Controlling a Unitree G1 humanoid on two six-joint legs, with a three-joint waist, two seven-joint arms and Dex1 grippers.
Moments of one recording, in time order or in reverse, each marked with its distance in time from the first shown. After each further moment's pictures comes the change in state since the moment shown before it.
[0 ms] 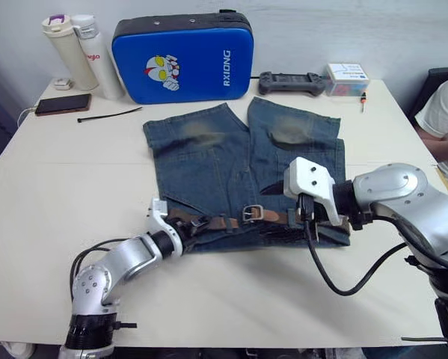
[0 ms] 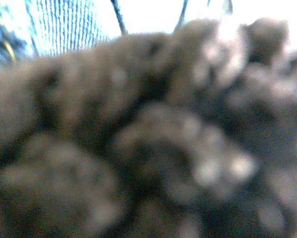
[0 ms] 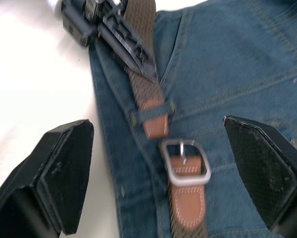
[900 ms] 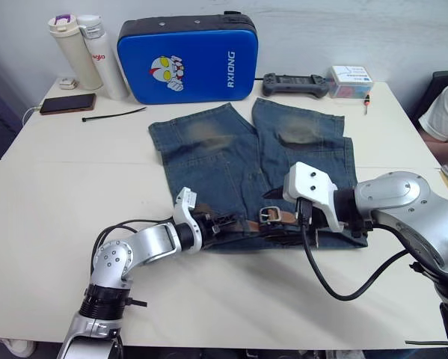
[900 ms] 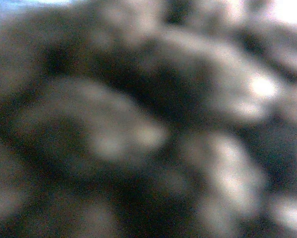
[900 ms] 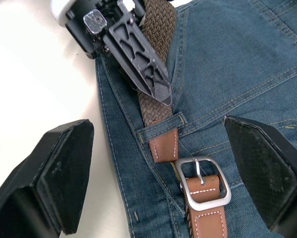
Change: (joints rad) left arm -0.121 0.028 -0.093 0.051 0.080 0.110 -0.075; right arm 0.041 -0.016 0.000 -0.070 0.036 0.070 -0.094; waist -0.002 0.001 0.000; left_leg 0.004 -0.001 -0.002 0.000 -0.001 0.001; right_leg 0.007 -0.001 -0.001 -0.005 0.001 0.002
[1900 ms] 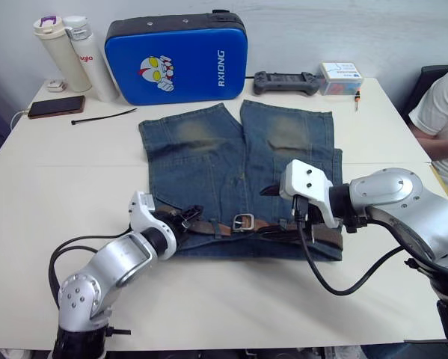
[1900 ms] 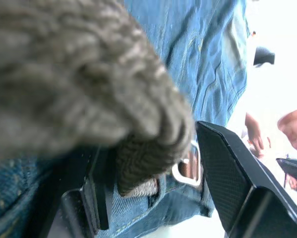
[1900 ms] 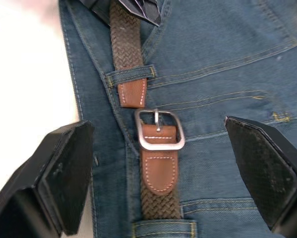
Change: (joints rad) left arm 0.250 -0.012 0.130 -0.496 -0.106 -0.406 0.504; right arm -0.027 0.010 0.045 0.062 -0.017 -0.070 0.018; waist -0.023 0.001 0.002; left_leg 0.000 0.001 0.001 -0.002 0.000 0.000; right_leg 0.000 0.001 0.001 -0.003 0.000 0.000
